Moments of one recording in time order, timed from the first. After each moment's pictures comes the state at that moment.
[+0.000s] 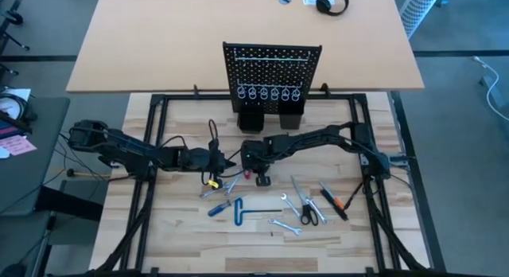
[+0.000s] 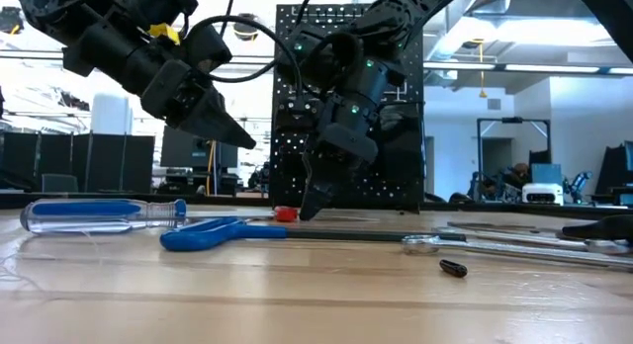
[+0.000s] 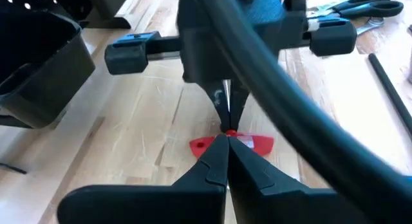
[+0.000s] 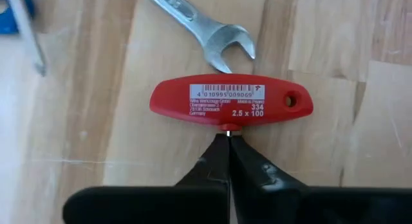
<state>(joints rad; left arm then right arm) -0.06 1.33 0.46 0.38 -0.24 0.02 -0.05 2.14 1.47 -0.48 -0.09 -0.21</state>
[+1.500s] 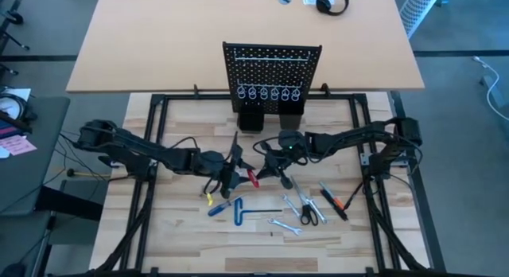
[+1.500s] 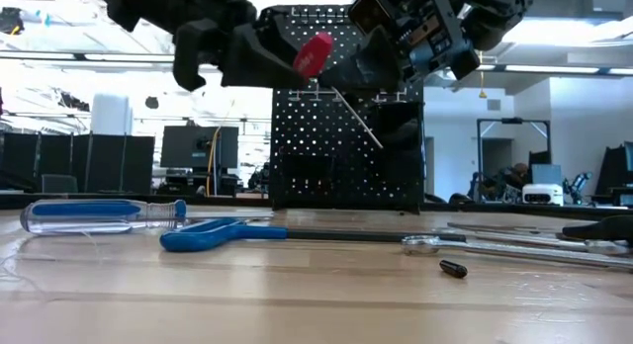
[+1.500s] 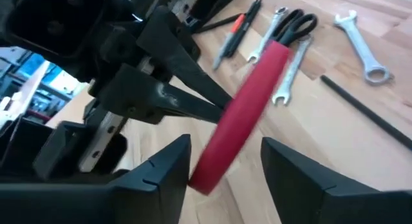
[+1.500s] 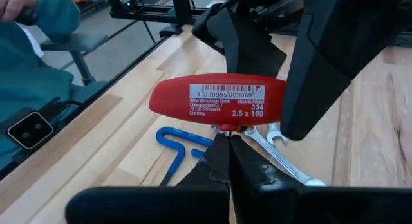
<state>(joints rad) -0.15 1.45 0.77 0.31 -0.17 0.64 -0.08 1.67 0.90 0.33 -0.52 -0.13</state>
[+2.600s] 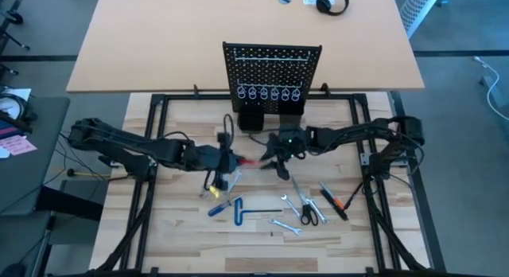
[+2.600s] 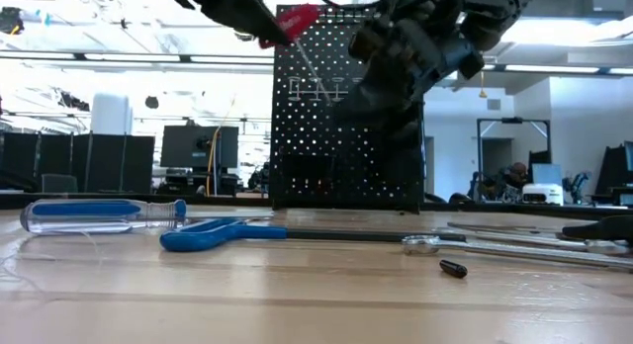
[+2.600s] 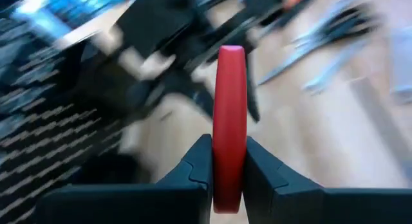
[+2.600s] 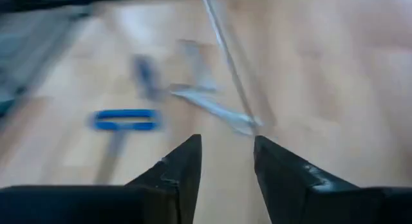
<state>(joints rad) -0.17 1.31 1.03 -0.30 -0.48 0.30 -0.14 1.62 0.90 0.13 -0.30 0.00</state>
